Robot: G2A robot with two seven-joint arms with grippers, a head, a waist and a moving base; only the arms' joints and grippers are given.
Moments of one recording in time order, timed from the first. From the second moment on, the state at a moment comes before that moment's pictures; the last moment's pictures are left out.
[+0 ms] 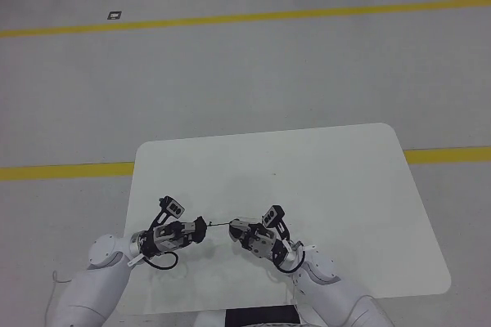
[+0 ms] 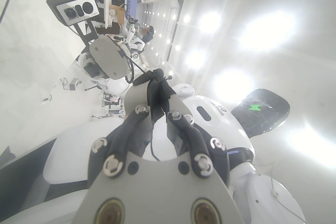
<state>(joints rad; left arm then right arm) 1.55 -1.00 -1.30 -1.36 -0.91 -0.26 -1.39 -1.54 -1.36 0.92 -1.34 0.84 -0.28 0.78</state>
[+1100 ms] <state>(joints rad) 1.55 -1.00 -1.30 -1.36 -0.91 -0.26 -1.39 -1.54 -1.36 0.94 -1.32 0.86 -0.29 0.79</state>
